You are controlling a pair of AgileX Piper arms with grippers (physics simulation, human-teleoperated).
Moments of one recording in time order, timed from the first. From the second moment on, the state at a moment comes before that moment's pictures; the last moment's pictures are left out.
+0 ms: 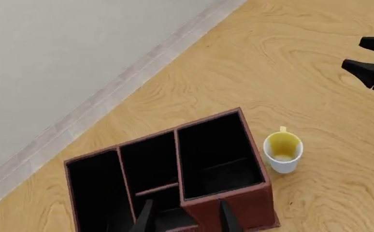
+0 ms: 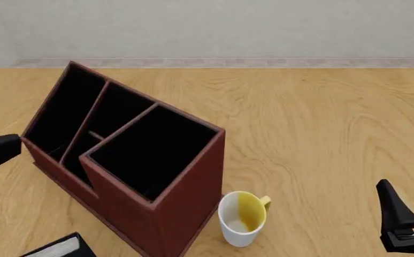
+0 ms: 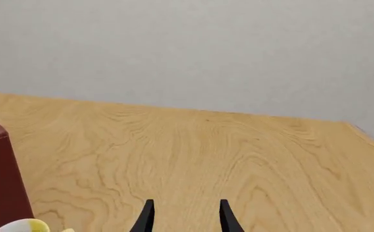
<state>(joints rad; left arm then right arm) -0.61 0.52 -1.01 0.88 0.34 0.02 0.06 0.00 -0.04 -0.08</state>
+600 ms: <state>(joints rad) -0.71 0.52 -0.98 1.07 0.39 0.03 0.07 0.00 -0.05 -0.10</state>
